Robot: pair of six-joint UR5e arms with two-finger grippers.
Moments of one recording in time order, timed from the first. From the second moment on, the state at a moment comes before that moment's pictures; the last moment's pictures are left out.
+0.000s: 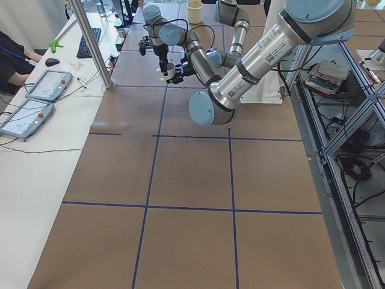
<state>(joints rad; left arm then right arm) -0.89 -2.45 -1.59 -1.28 -2.28 -0.97 0.29 -0.59 1.21 -1.10 0.68 1.19</state>
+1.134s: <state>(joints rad) -0.86 -2.45 -1.55 -1.30 -2.28 -1.04 0.29 -0.60 1.21 -1.11 0.68 1.18</state>
